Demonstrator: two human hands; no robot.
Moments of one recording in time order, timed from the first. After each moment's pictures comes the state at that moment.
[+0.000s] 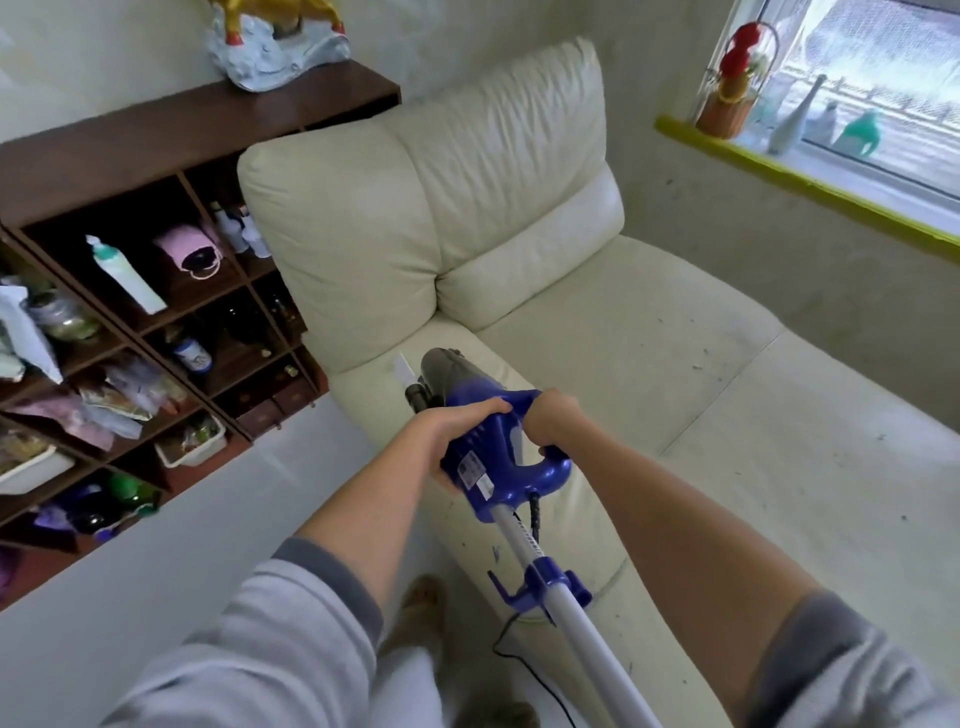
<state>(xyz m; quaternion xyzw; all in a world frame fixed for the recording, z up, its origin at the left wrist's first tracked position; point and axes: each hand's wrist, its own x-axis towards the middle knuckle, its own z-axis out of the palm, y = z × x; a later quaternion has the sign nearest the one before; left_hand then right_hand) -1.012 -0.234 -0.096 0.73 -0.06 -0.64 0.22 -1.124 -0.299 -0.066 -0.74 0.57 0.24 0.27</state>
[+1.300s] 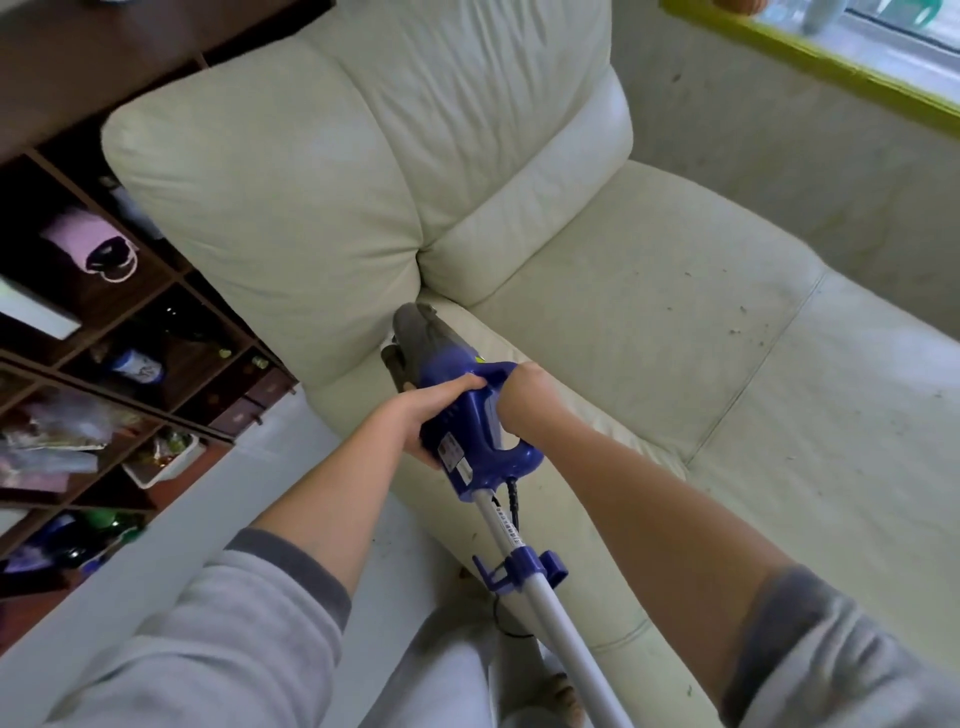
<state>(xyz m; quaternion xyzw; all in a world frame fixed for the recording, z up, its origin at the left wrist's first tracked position) -0.890 -0.345 -0.176 0.72 -0.05 -0.67 0.16 -1.014 -0.388 -0.120 -0.68 0.61 0.14 0.38</state>
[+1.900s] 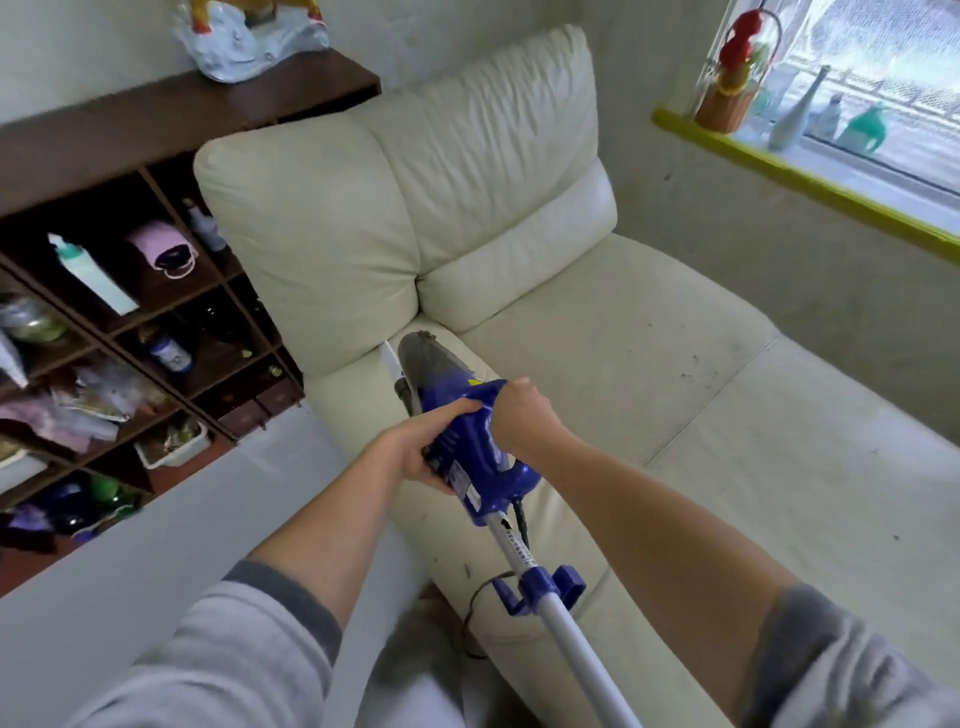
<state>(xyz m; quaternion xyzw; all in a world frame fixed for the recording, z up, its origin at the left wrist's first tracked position) -1.013 -0.269 -0.129 0.67 -0.02 -0.67 0.32 -1.132 -0.331 -0.073 -0.79 0.53 0.11 0.30</state>
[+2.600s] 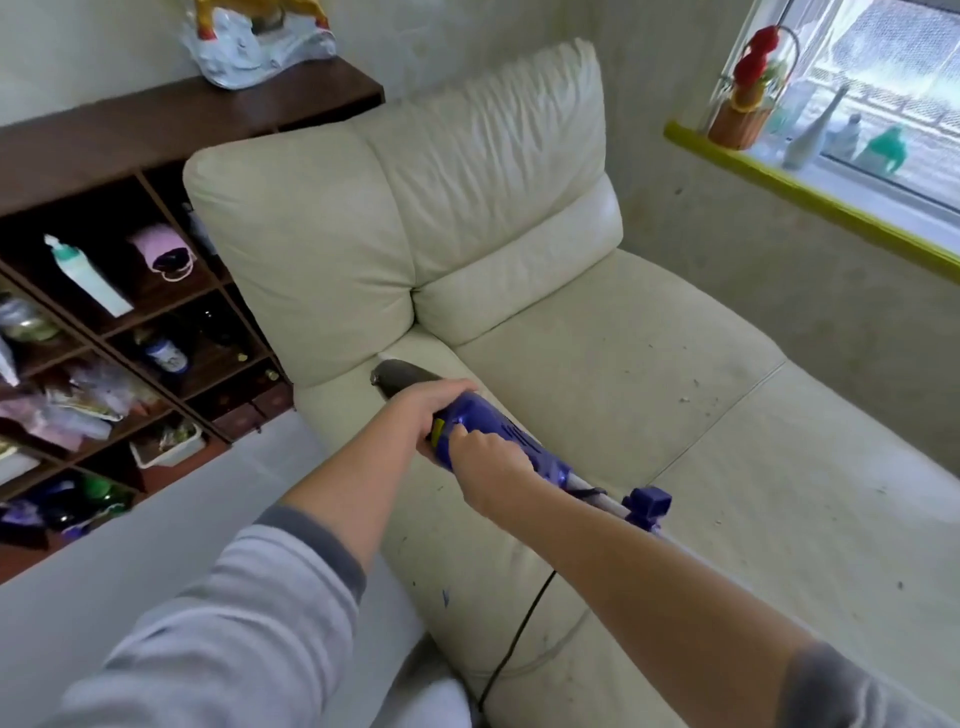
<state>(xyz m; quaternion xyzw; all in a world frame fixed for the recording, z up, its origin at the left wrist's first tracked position) -1.016 -0.348 -0.116 0.75 -0.02 -0.60 0.27 -1.142 -0.323 -0.085 -0.91 0.34 0.19 0.16</state>
